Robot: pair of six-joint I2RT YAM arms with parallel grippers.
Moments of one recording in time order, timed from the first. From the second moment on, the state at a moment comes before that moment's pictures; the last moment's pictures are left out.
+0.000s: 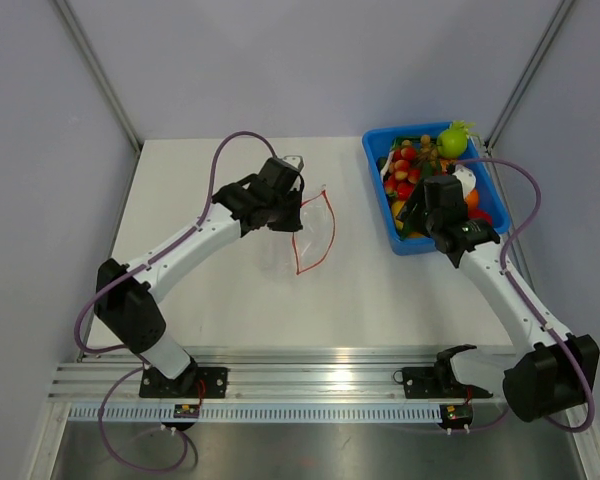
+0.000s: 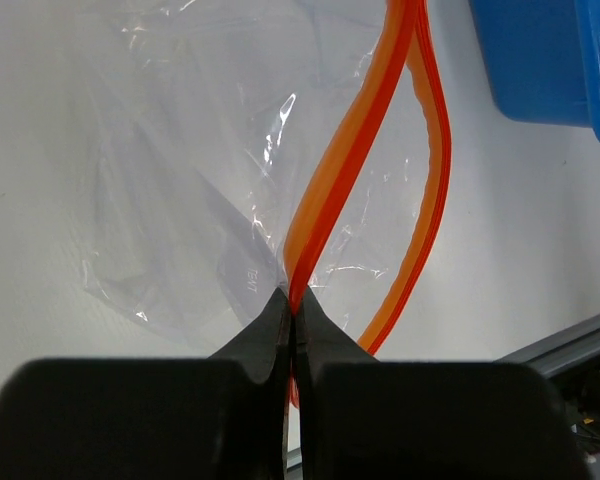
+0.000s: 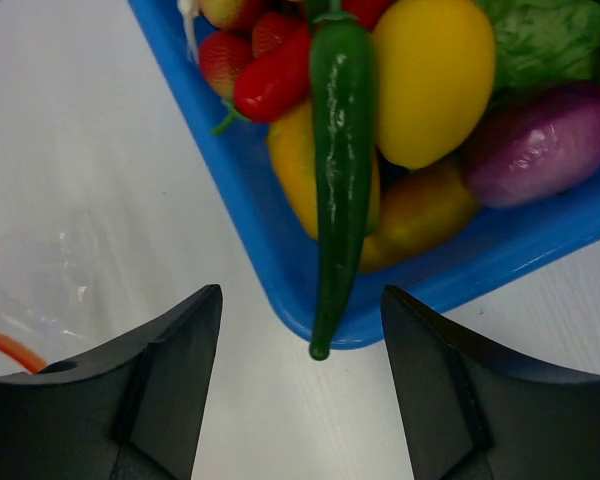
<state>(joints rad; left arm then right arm) -0.69 1.60 1.48 -0.73 -0.06 -0.51 0.31 1.18 1.05 -0.51 0.30 0.66</state>
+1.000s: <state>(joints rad) -0.69 1.64 1.48 -0.70 0.05 -0.52 0.14 1.38 0.96 -0.36 0.08 0.58</state>
